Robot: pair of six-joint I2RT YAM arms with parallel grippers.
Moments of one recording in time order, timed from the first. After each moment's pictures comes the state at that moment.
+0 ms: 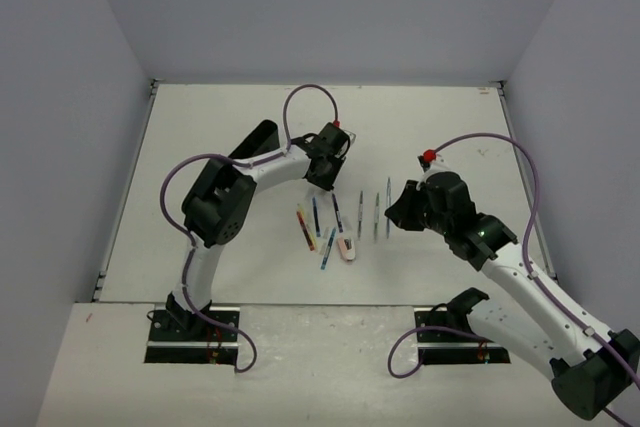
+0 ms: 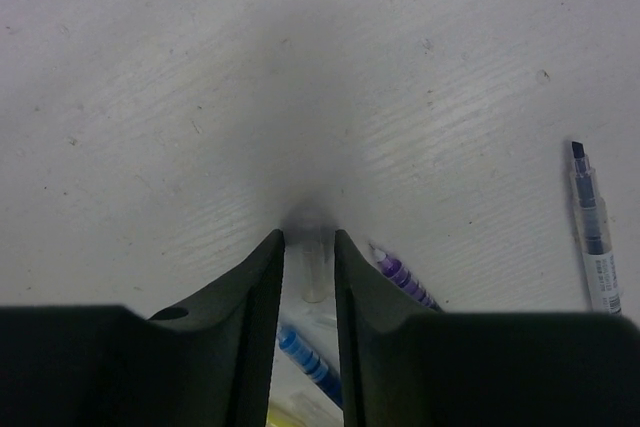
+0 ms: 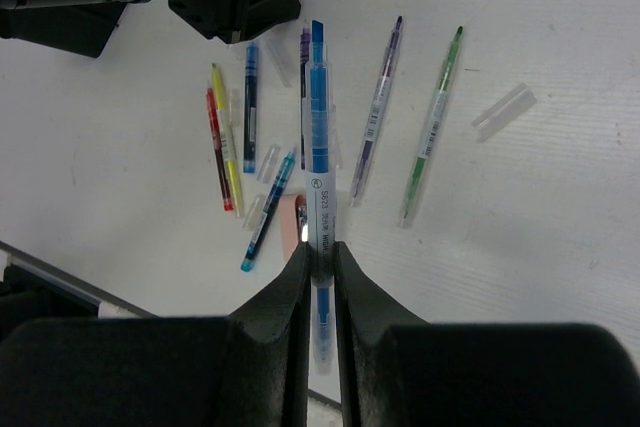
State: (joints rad) left arm -0.70 2.13 1.57 -0.52 -0.09 -0.20; right arm 0.55 0.84 0.73 -0.53 -0.02 0.60
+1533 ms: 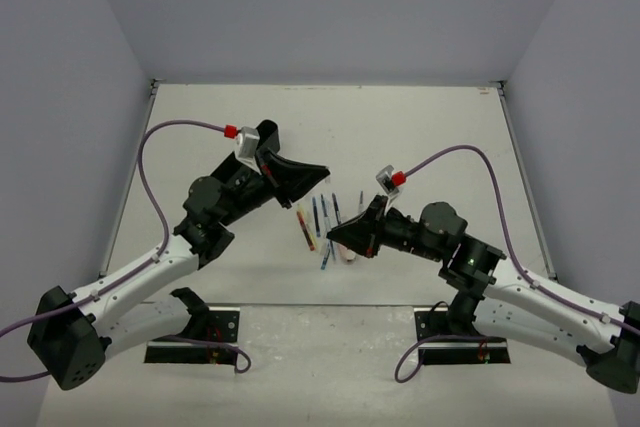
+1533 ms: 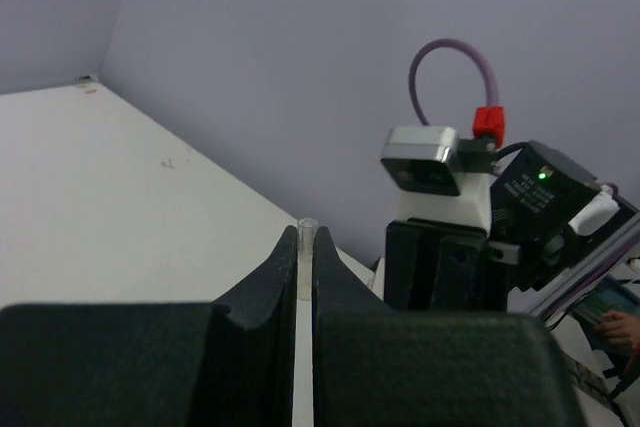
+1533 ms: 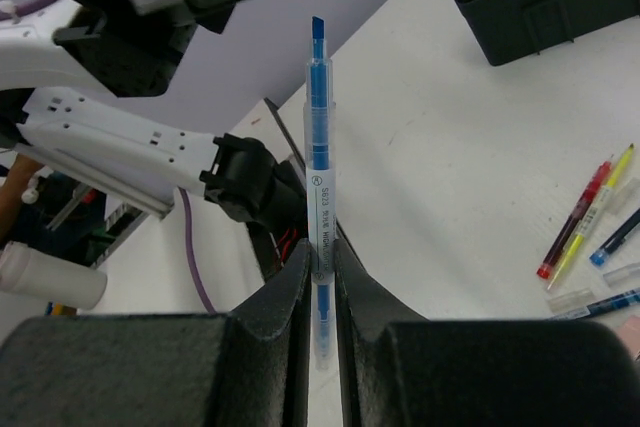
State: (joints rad) left arm -0.70 0.99 0.64 0.67 0.35 -0.66; right arm 0.98 0.76 0.62 0.06 -0.22 0.63
